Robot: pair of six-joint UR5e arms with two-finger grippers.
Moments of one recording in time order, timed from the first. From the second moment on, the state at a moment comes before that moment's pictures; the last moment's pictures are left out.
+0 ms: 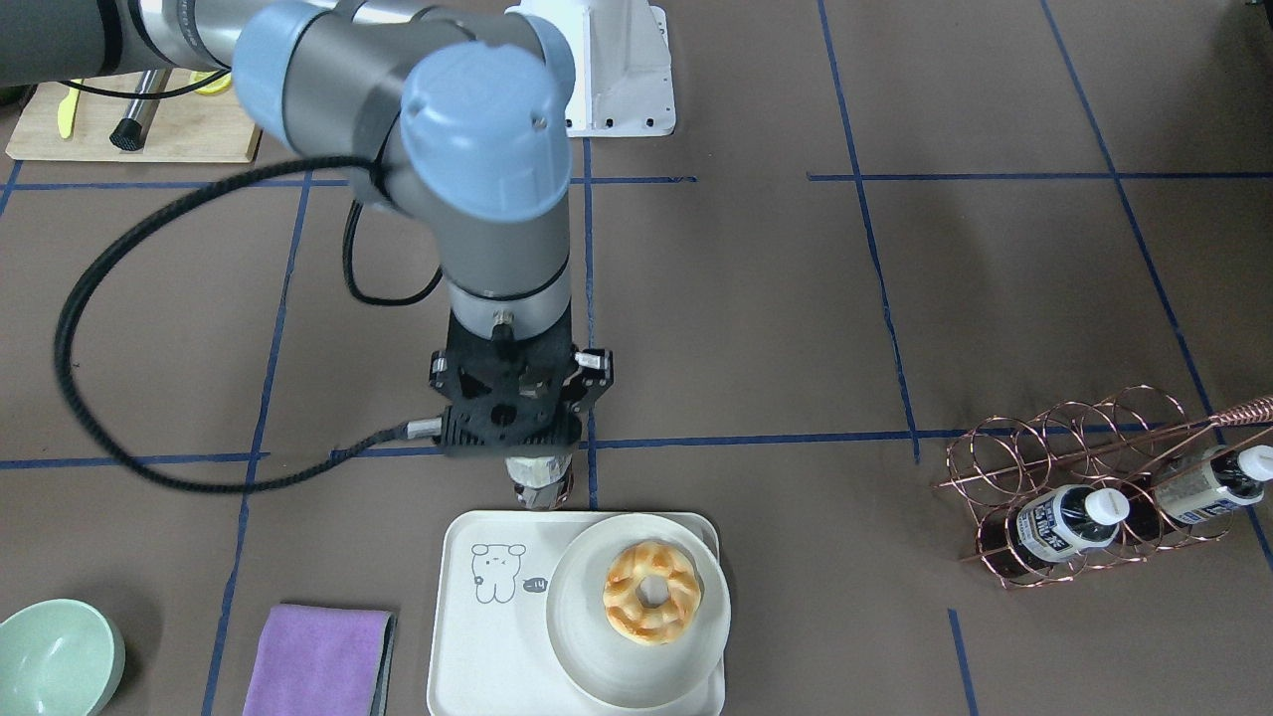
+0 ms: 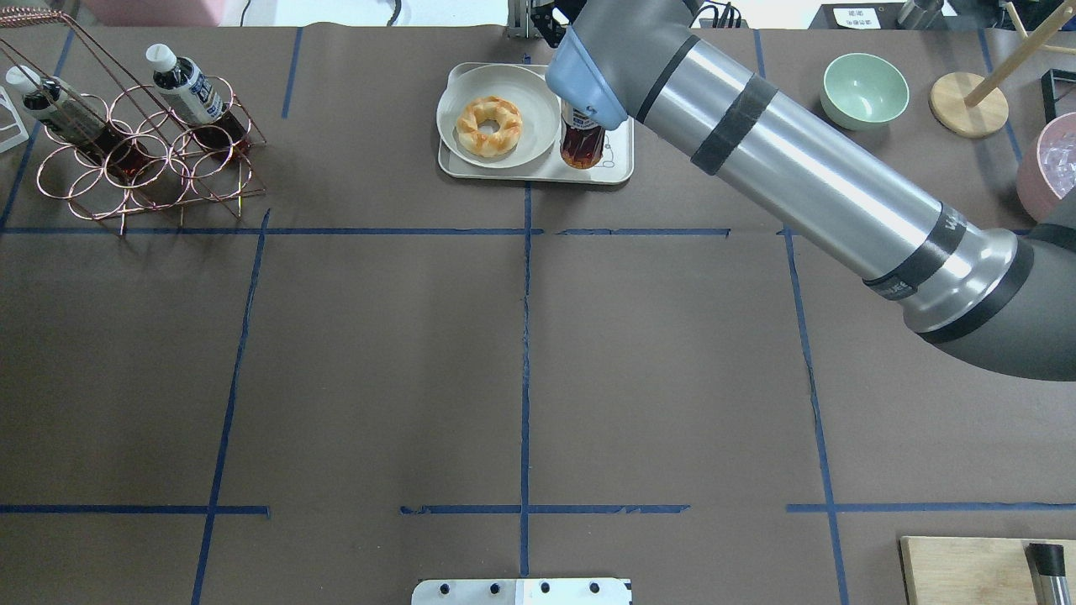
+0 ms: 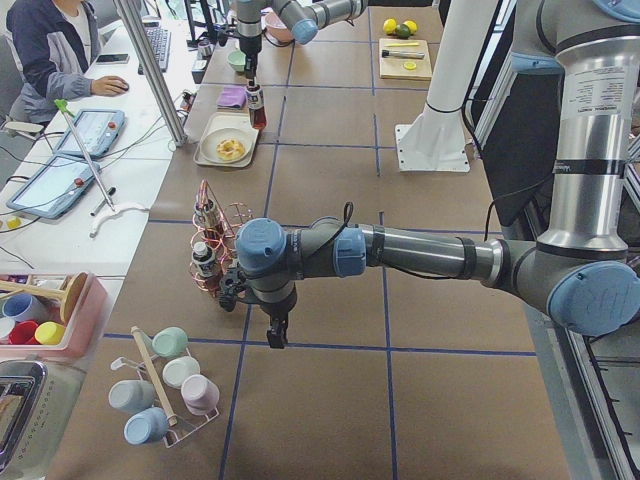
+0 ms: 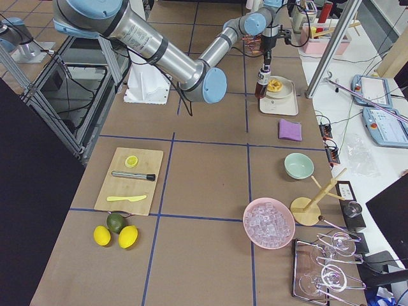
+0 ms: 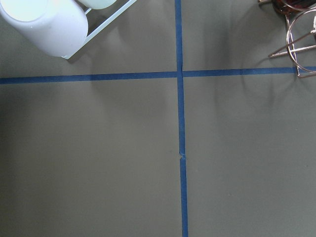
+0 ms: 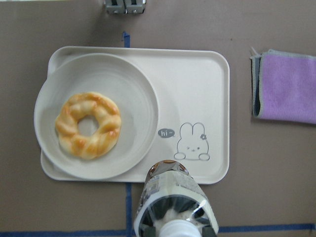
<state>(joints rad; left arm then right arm) -1.61 -1.55 -1.71 -1.38 -2.36 0.12 0.92 -0.42 1.10 -1.67 2.06 0.86</state>
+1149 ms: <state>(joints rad) -1.61 -1.55 -1.71 -1.39 -2.36 0.12 0.93 -0.41 0.99 -1.58 2.08 0.85</state>
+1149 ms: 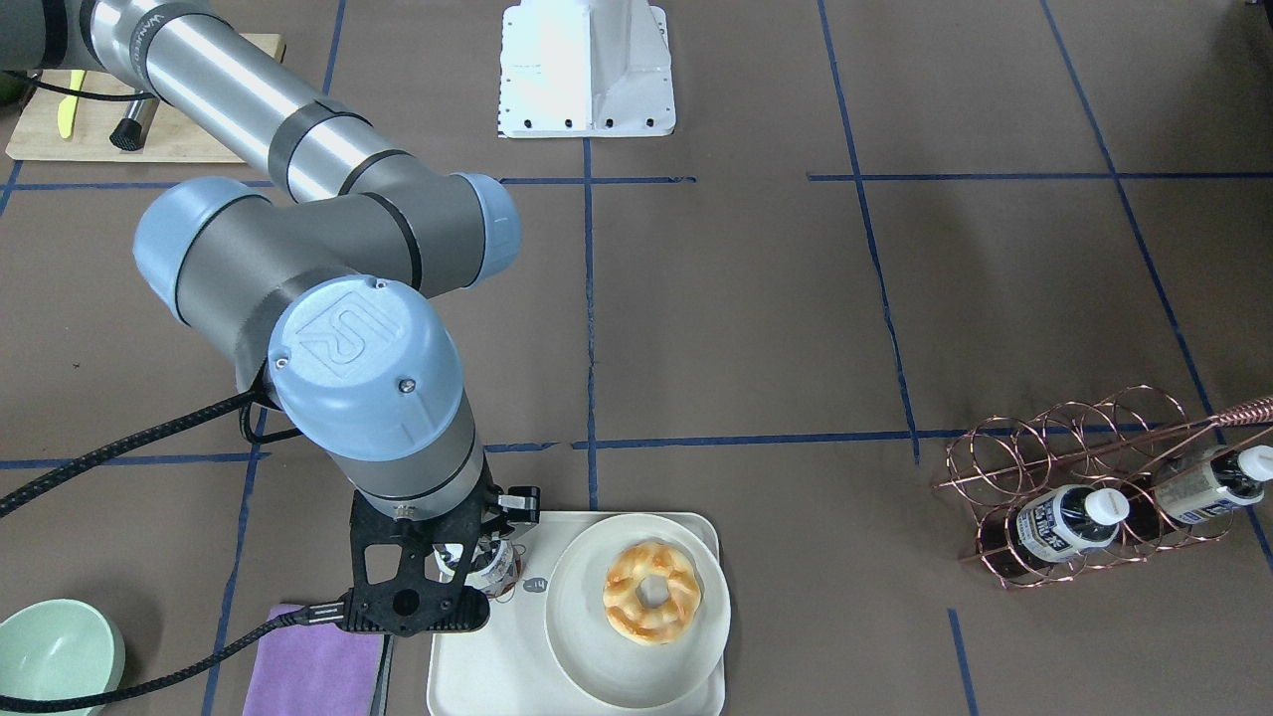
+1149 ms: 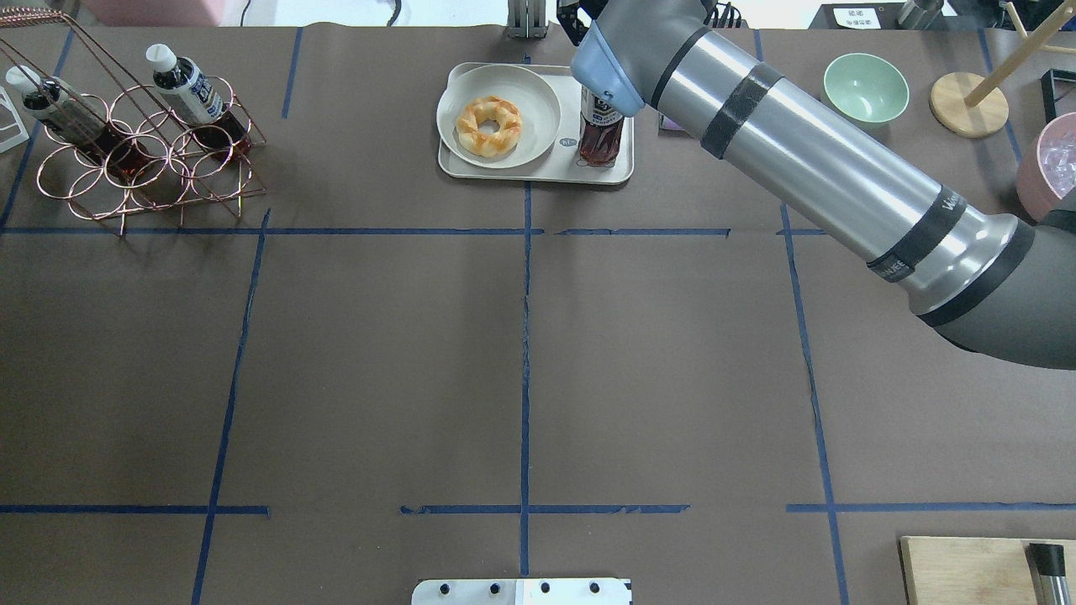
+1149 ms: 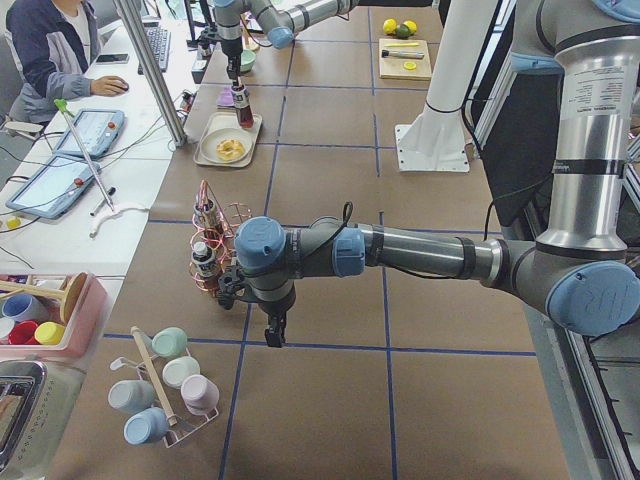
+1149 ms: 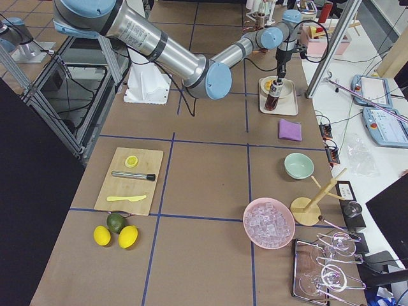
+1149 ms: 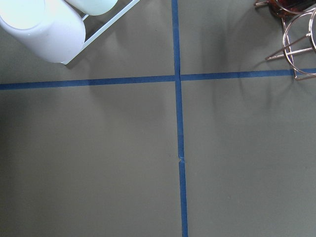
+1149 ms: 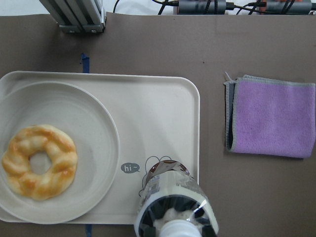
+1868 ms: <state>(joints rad) -1.61 -1.55 -1.71 -1.39 -2.36 0.12 0.94 -0.41 1.01 -1.59 2.11 0.85</state>
